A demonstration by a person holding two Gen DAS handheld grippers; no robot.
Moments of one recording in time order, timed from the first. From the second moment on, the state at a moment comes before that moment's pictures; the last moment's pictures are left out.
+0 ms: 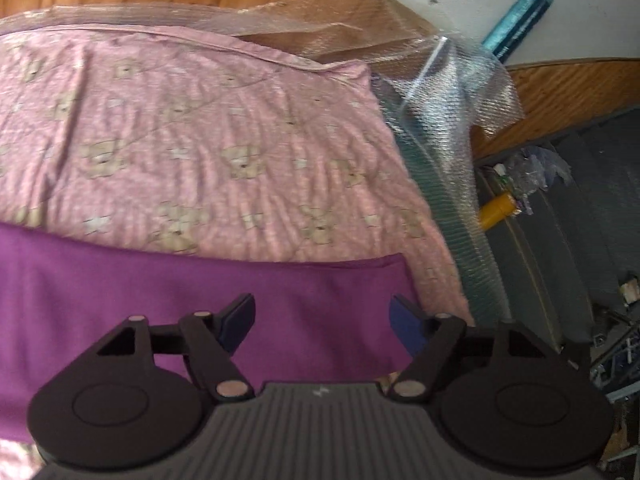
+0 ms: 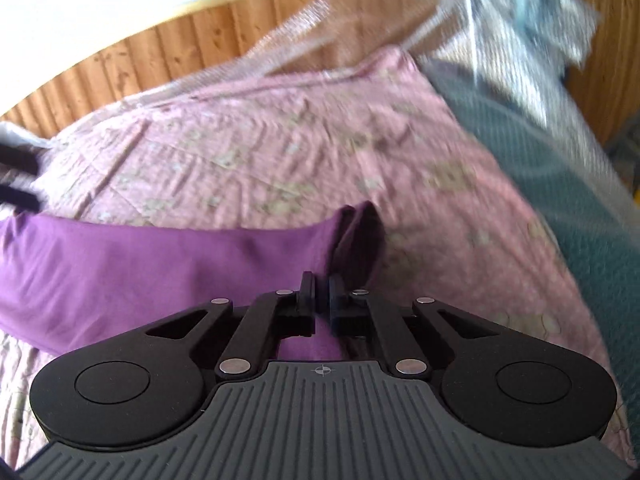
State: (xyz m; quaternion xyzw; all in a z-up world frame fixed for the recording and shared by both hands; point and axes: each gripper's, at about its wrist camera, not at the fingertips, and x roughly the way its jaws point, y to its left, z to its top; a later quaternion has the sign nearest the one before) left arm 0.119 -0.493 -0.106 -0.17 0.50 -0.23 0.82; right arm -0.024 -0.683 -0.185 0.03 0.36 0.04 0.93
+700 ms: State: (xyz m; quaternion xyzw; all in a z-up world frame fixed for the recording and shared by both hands) left arm 0.151 -0.409 -0.196 -0.21 0.55 -0.11 0.80; right arm -0.033 -0.643 -0.166 0.14 0.32 0.13 0.93
